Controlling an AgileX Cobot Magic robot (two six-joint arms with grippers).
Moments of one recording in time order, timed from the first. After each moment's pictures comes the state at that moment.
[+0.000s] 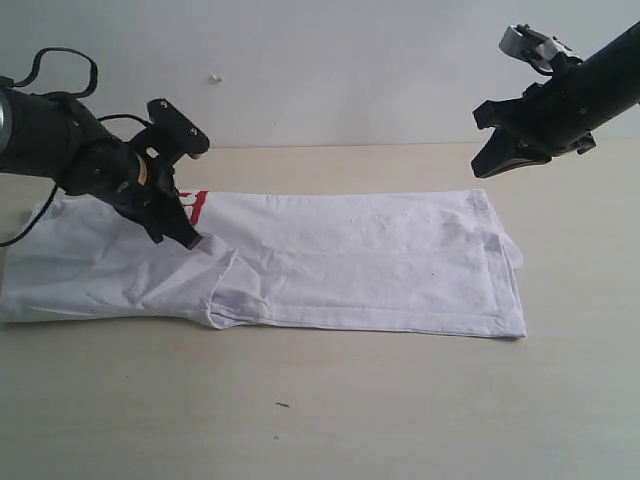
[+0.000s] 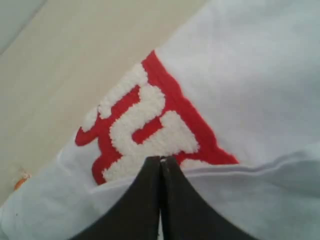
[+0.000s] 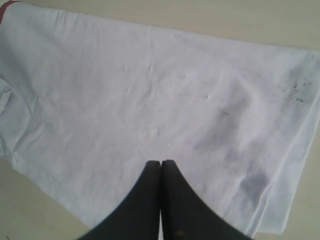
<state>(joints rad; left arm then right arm) -0.36 2.06 -1.30 0.57 0.29 -0.06 -0.17 2.03 -1.54 0.70 0.97 -0.64</state>
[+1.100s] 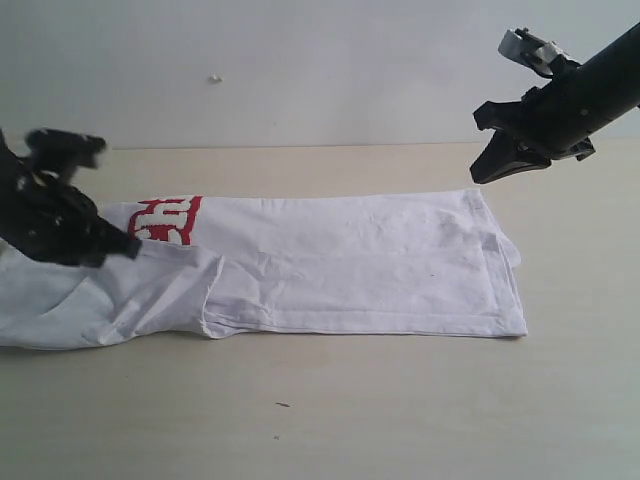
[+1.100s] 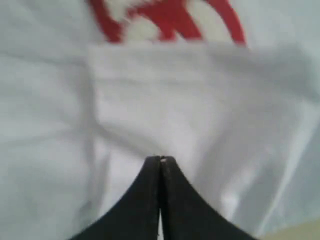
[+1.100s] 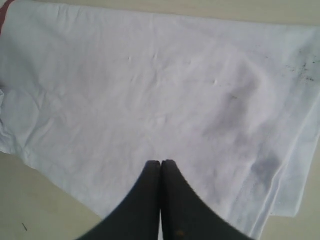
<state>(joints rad) -0.21 1.81 -1.02 -0.06 0.42 0.15 -0.17 2.03 -1.54 0.70 1.02 -0.62</state>
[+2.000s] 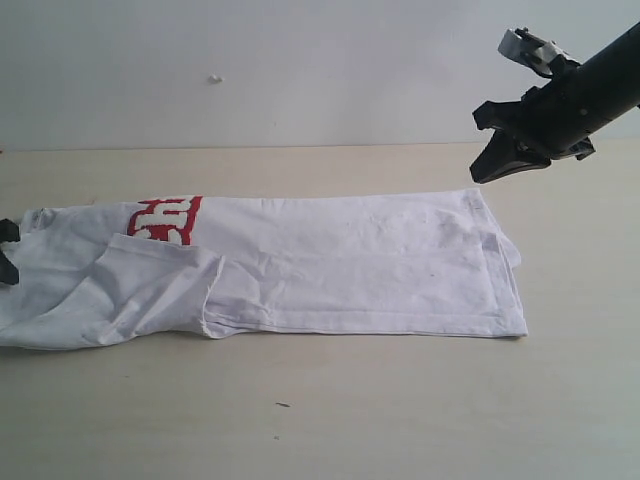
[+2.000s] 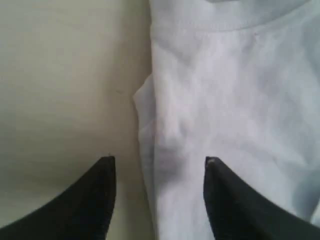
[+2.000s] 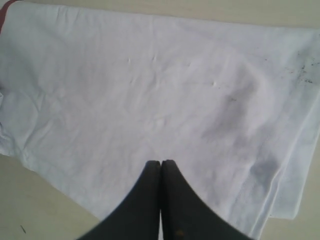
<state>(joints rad) 0.27 2.02 -1.11 -0.62 0.47 0.47 -0.17 2.03 -1.54 0.70 1.01 -0.62</state>
